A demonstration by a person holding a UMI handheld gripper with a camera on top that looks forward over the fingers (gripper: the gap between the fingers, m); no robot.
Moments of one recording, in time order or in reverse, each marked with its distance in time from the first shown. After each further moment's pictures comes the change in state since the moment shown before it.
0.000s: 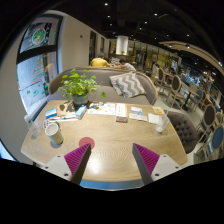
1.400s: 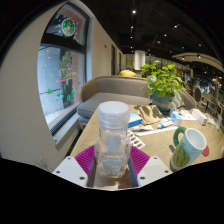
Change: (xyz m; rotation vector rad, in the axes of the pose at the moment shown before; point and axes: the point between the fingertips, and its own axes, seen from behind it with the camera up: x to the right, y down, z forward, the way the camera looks) arm -0.534 0.010 0.218 0.221 -0.132 -0.007
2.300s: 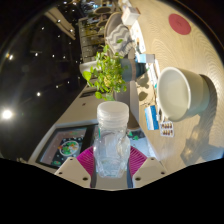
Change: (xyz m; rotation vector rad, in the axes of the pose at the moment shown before) arm 0.077 -0.153 -0.074 0.083 -0.593 1.615
